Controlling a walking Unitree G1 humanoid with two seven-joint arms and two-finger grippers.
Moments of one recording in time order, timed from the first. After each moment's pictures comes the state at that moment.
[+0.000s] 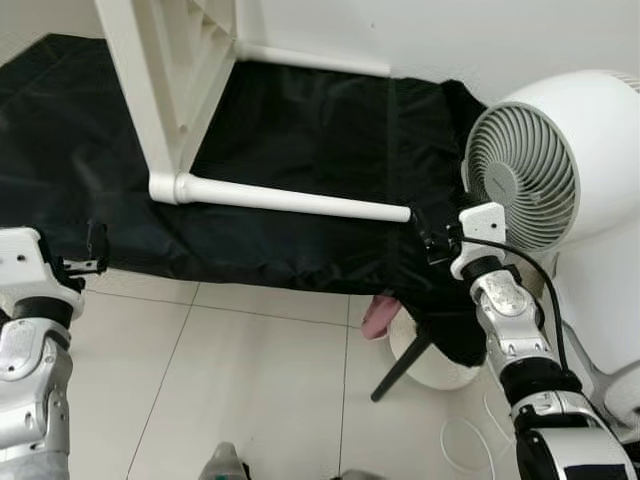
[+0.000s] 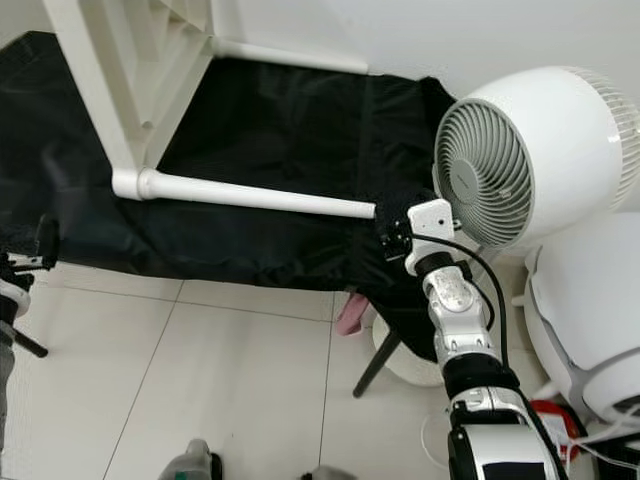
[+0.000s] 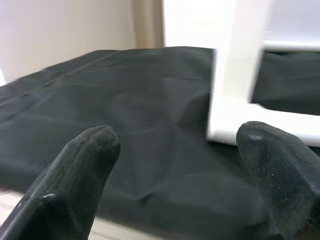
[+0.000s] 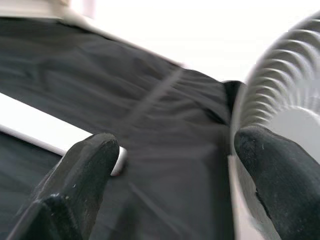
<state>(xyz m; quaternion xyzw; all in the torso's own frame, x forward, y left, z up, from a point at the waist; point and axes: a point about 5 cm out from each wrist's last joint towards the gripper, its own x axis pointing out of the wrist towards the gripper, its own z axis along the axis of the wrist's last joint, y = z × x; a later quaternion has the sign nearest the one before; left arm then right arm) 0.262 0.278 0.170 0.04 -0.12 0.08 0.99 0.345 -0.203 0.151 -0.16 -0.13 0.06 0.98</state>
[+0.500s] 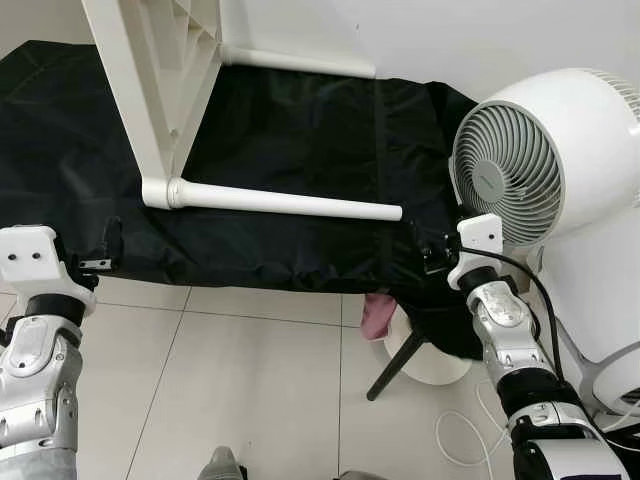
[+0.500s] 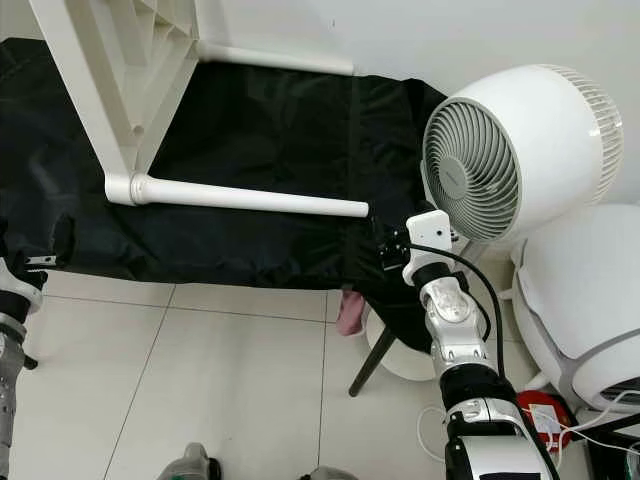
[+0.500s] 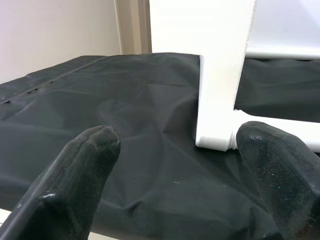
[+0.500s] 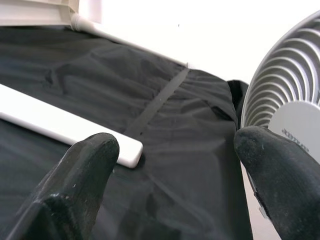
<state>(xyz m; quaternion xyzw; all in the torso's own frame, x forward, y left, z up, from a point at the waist) 0.264 0.272 0.169 0.04 -0.12 0.07 0.99 0.338 -0.198 0.144 -0.14 -0.13 0.09 0.98</state>
